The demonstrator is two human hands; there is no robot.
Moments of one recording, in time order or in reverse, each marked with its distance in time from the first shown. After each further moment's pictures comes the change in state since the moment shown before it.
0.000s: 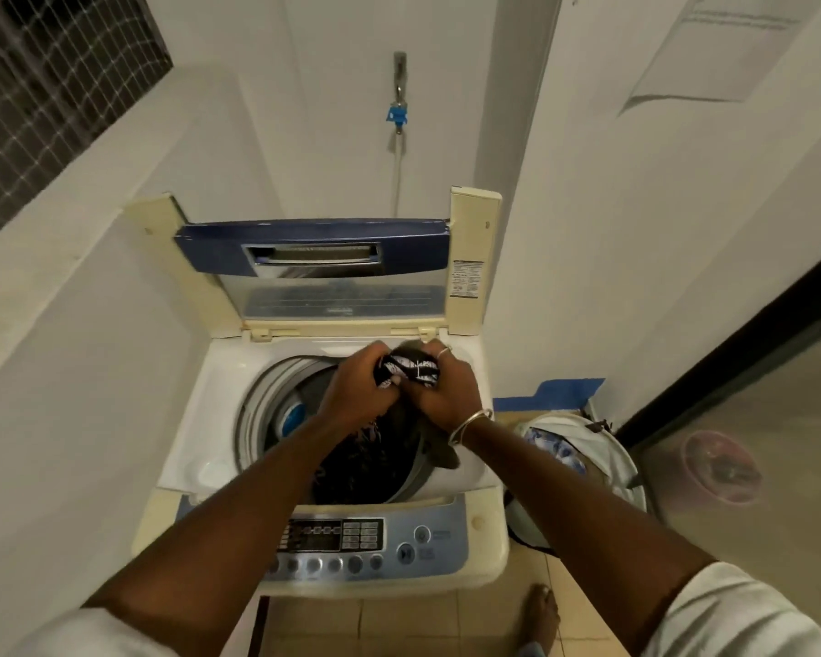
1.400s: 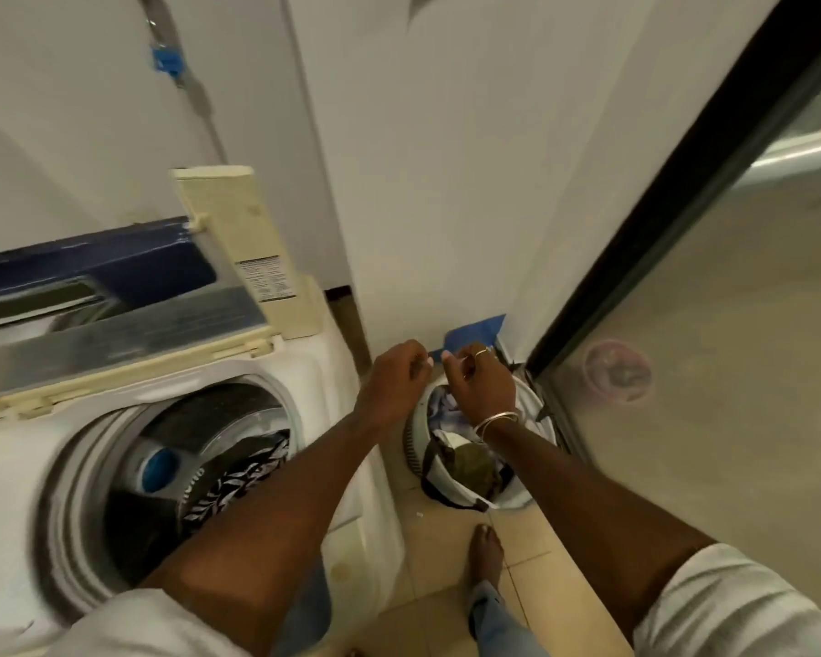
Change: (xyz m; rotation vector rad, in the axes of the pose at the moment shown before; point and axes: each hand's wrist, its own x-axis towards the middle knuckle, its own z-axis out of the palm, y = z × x) left_hand 0.098 0.111 0.259 0.020 -0.262 0.048; right_hand -0.033 0.216 -0.166 -0.248 0.384 0.519
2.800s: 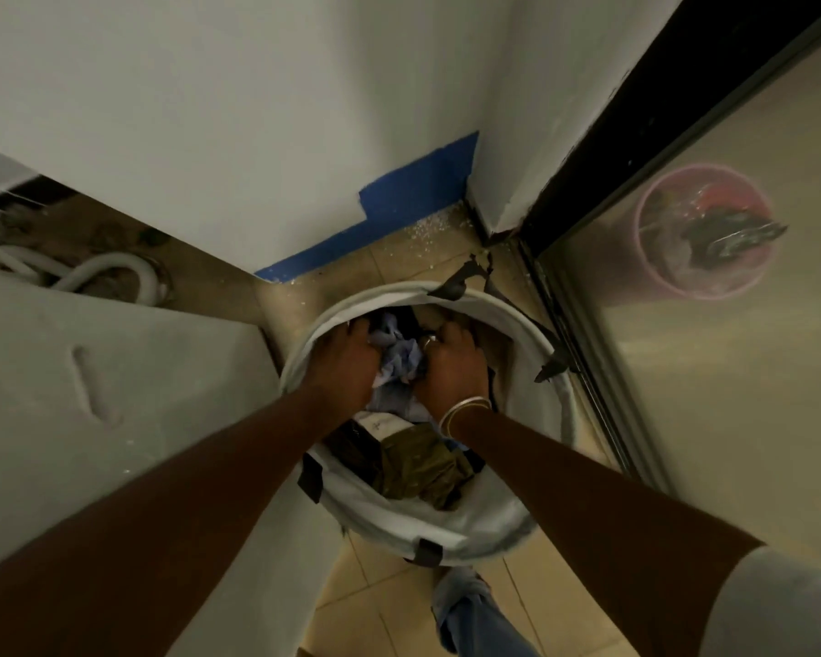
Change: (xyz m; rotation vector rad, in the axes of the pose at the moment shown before) left_hand 0.179 -0.266 0.388 0.940 -0.680 0.044; right_hand 0.133 0.409 0.251 -0.392 -0.315 0.010
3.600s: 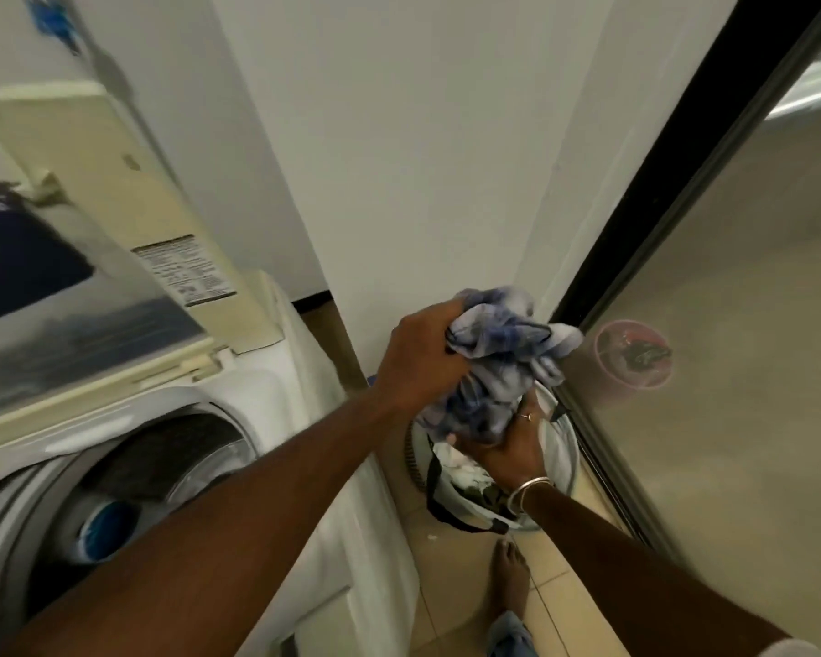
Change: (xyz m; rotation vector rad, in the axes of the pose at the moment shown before) left_hand -0.378 -0.053 -0.291 -0.890 0.898 0.349; right_hand -0.229 -0.204 -0.223 0.677 0.235 0.185
